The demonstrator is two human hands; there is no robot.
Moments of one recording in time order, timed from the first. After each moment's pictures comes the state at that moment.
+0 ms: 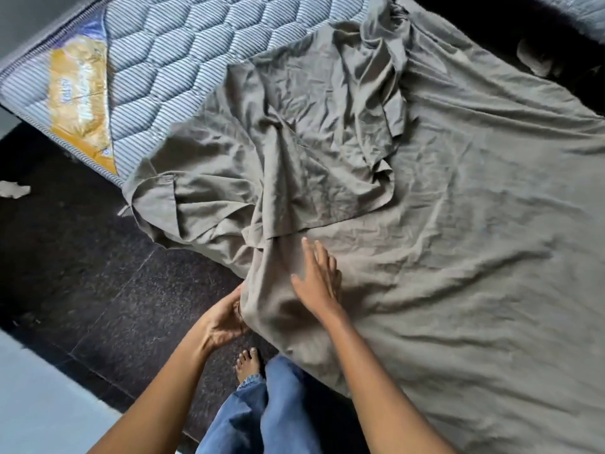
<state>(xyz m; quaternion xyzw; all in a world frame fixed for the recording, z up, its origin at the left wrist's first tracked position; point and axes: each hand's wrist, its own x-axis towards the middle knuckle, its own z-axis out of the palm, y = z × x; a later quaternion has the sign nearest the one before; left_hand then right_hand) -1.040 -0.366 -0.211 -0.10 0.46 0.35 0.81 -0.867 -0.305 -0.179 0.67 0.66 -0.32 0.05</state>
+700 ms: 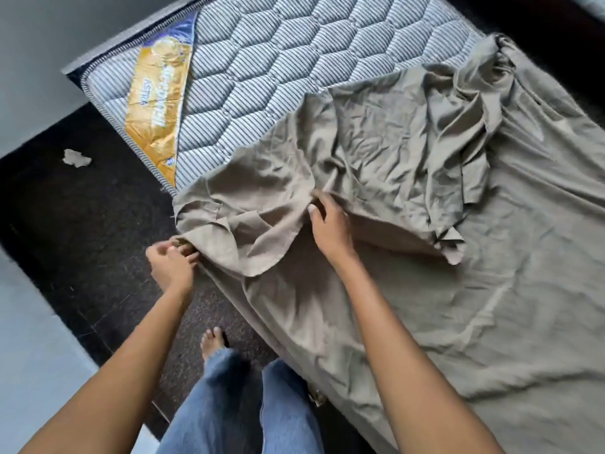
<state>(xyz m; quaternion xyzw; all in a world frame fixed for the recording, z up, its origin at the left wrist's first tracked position) -1.182 -0.261 -0.217 -0.06 0.84 0.46 0.26 -0.975 -0.120 -0.156 0.59 0.66 -0.43 -0.16</state>
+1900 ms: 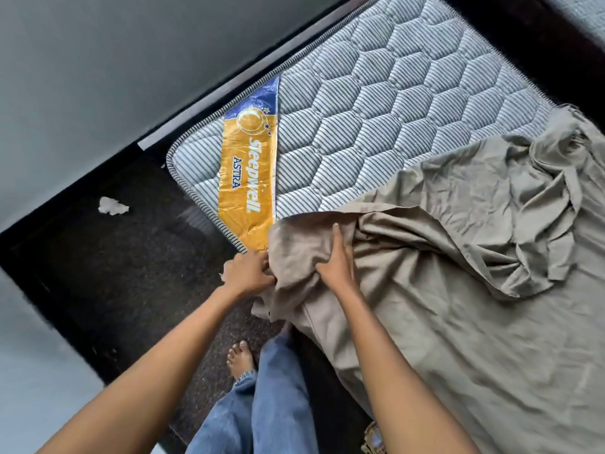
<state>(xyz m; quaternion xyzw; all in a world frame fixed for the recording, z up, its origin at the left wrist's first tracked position) -1.391 -0.135 -0.218 0.52 0.76 -0.05 0.38 -1.224 -0.074 -0.200 0.68 0.60 -0.40 0.05</state>
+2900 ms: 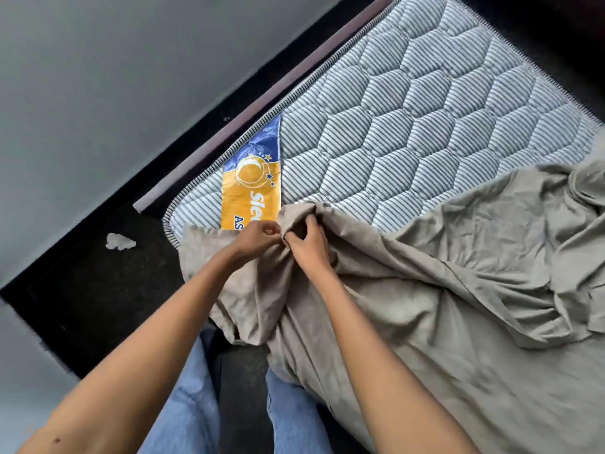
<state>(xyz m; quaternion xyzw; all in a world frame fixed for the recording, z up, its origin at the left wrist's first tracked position) -1.462 0.041 -0.207 0.38 0.71 0.19 0.57 -1.339 0.061 -0.194 0.66 0.54 -0.51 -0.06</state>
